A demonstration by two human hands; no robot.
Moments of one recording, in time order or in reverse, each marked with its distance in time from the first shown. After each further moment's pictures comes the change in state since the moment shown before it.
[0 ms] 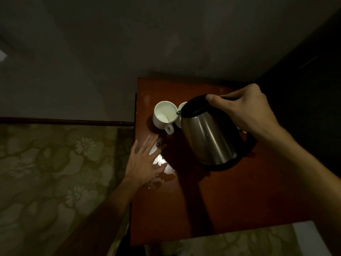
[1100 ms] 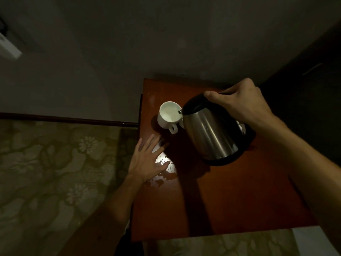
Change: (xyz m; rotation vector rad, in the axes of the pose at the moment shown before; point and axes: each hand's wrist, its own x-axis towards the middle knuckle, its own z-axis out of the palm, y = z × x) left_hand 0.000 0.000 -0.001 -0.019 -0.025 -0.036; right_hand 0.016 -0.013 0.004 -0.109 -0.057 0.006
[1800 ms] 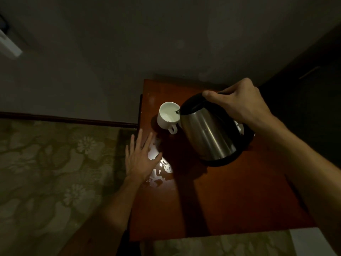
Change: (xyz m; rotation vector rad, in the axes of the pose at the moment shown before) left_hand -0.001 0.005 -0.014 -0.168 -0.073 -0.408; right_hand -0.009 -0.010 -0.002 -0.009 0.006 -0.040
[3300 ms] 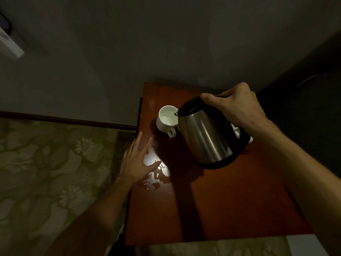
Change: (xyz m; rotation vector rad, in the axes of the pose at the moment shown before) left_hand -0.001 -0.017 -0.009 -0.129 -0.033 0.153; right_hand 0.010 0.002 0.004 0.036 0.005 0.004
